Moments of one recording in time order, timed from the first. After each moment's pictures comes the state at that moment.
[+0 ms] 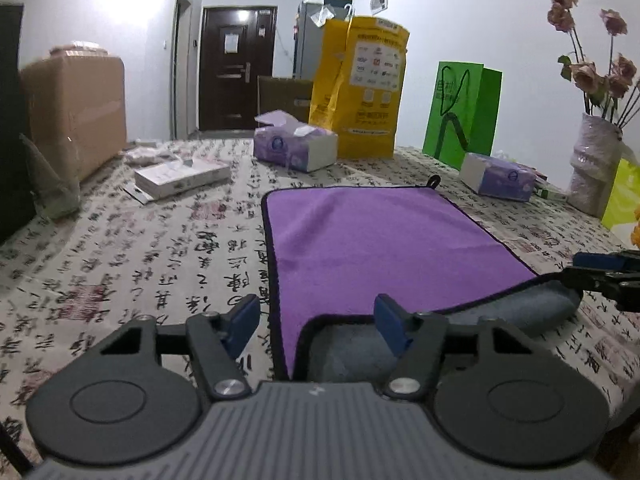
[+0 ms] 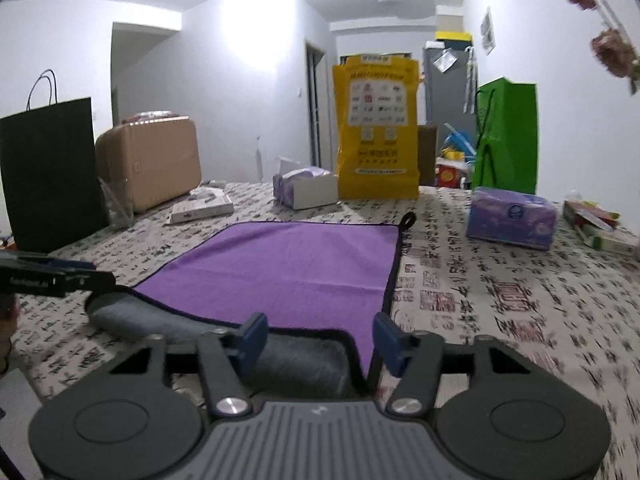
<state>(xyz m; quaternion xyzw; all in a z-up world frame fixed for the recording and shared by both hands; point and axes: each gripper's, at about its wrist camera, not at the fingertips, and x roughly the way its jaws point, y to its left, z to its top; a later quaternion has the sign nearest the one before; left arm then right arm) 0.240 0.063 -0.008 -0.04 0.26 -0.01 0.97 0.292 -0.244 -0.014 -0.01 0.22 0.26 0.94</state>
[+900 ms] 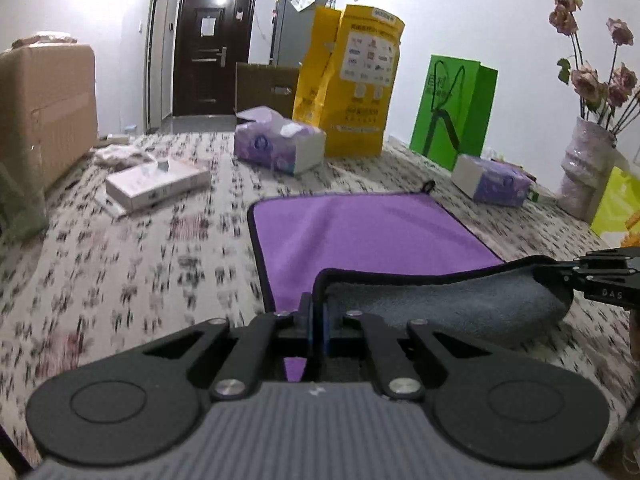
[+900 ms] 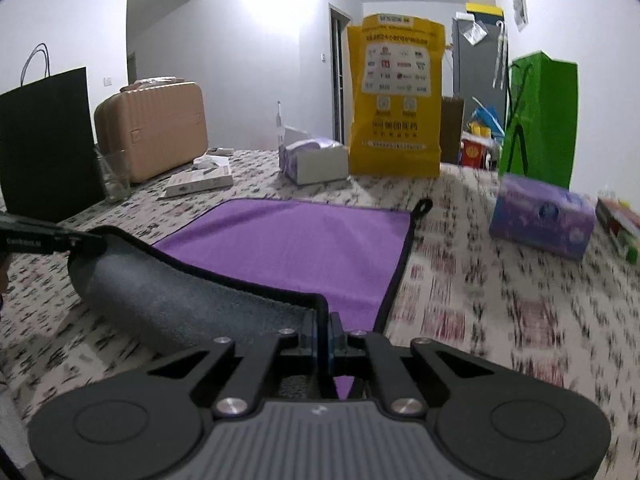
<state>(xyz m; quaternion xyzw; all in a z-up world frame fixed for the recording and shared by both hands) 0.293 0.084 0.009 -0.04 0.28 -0.05 0.96 0.356 -0.235 -0.012 -0.04 0.26 0.29 0.92</state>
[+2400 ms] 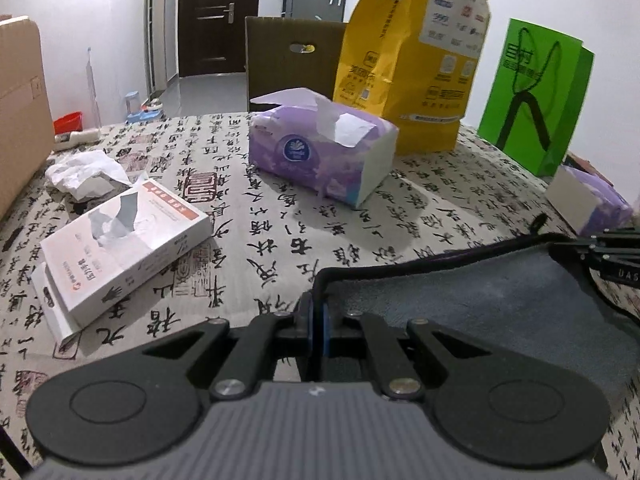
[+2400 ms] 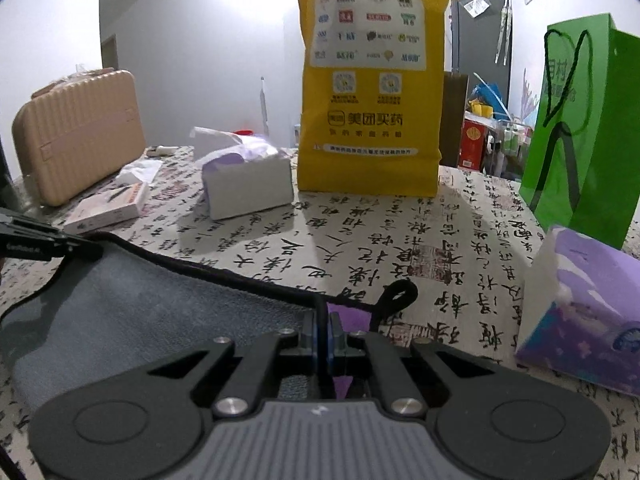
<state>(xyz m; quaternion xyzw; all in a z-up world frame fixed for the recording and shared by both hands) 0.511 0.129 -0.008 -0.03 0.36 -0.04 0.93 0.575 -0.184 -0.020 -0.05 0.31 0.28 0.91</state>
